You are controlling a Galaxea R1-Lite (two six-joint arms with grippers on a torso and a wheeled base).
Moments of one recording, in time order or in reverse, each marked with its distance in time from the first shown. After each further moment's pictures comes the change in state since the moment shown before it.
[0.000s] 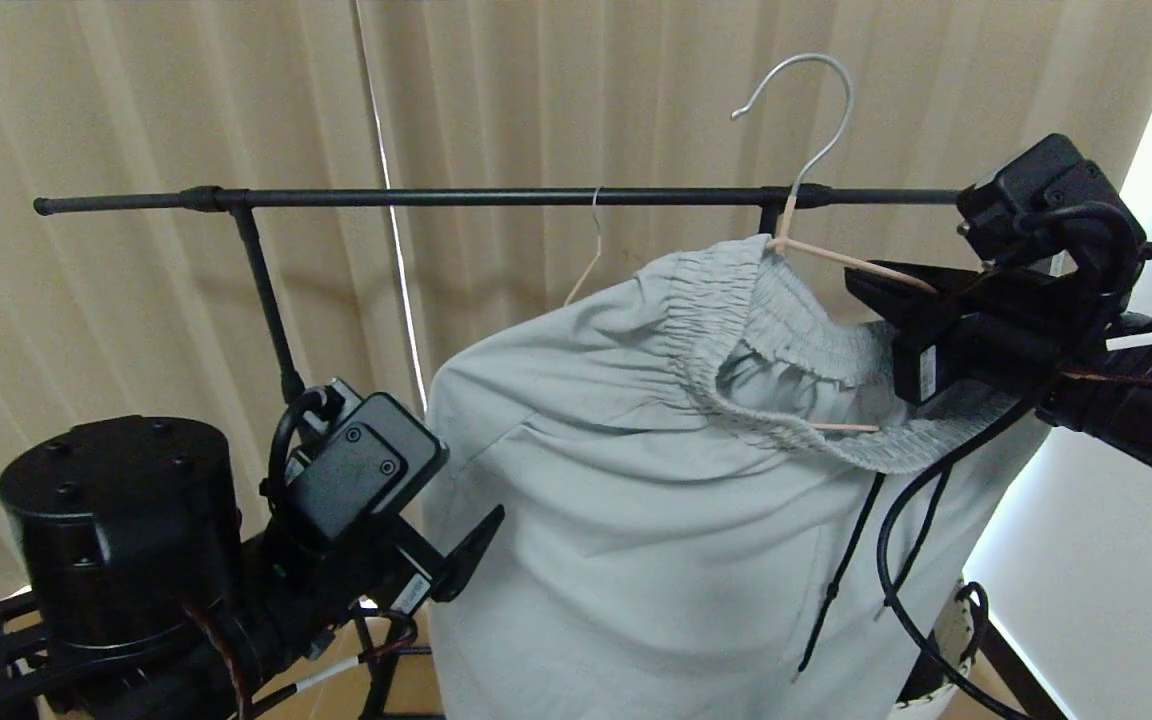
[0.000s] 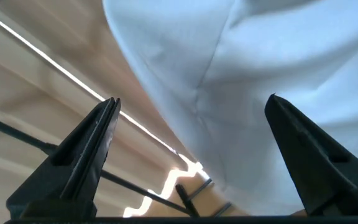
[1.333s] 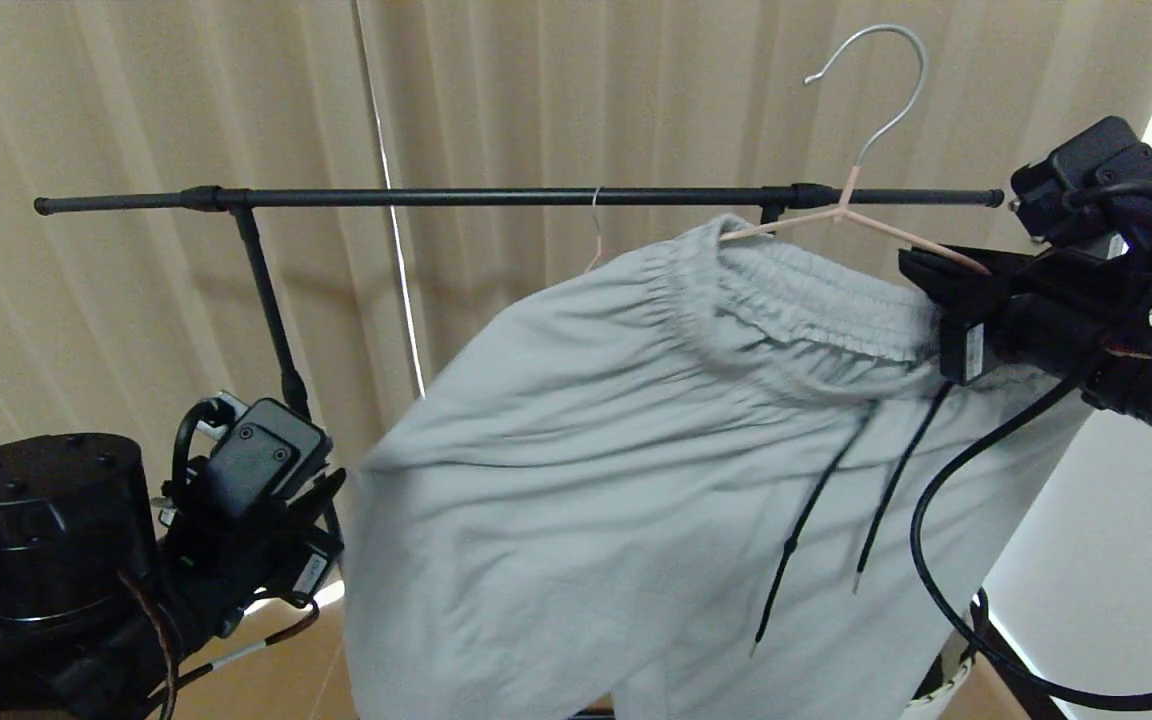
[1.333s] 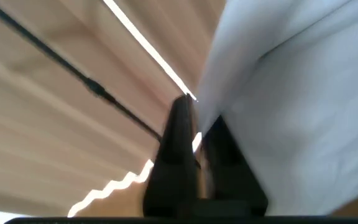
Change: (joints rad) left arm 0.270 -0.019 0.134 -0.074 0.000 0.001; right arm -0.098 -0.026 -0.001 0.010 -0.011 -0.003
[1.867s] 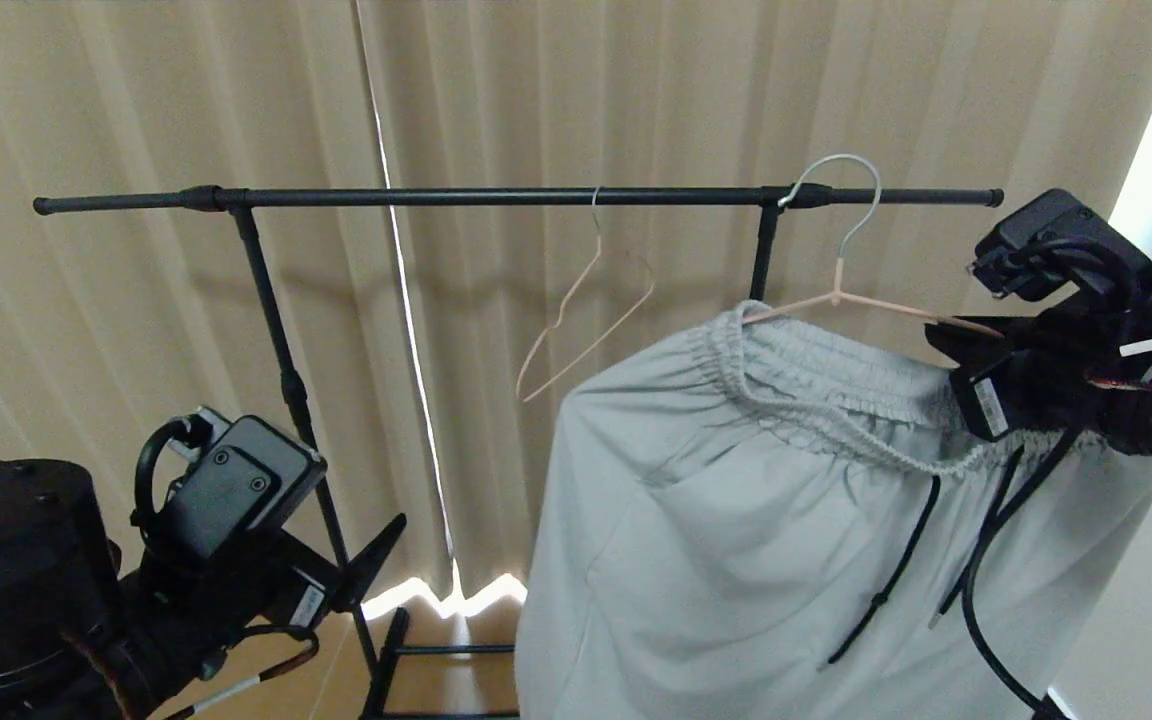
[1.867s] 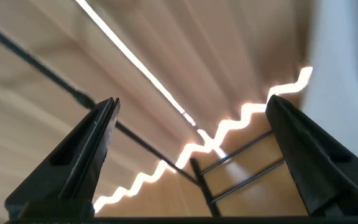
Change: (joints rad) left arm -0.097 -0.091 0.039 0.019 -0.019 -0.018; right arm 0.003 -0.030 -0.037 0.333 -0.177 -0.002
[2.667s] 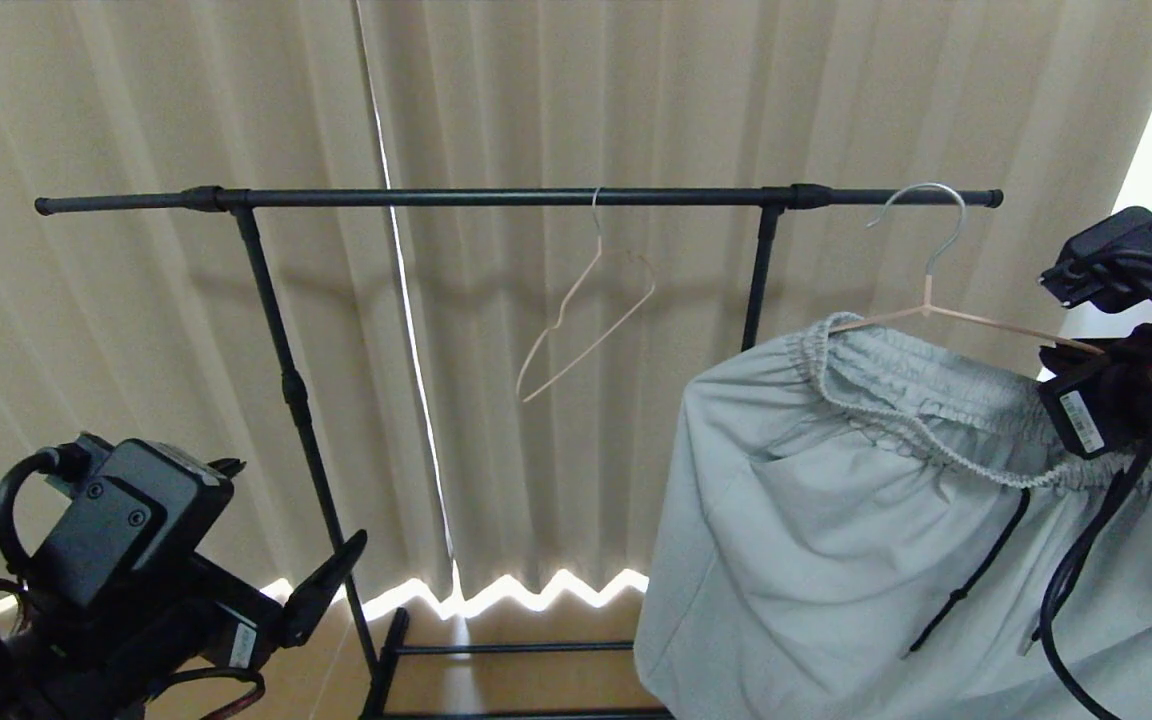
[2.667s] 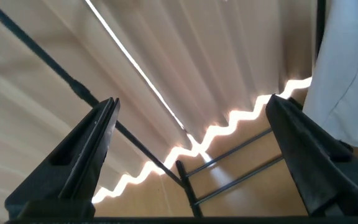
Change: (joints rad) left arm 0.013 -0.138 0.070 0.024 0.002 -0.081; right arm -0.104 -0.068 0.001 0.154 -0.196 0.005
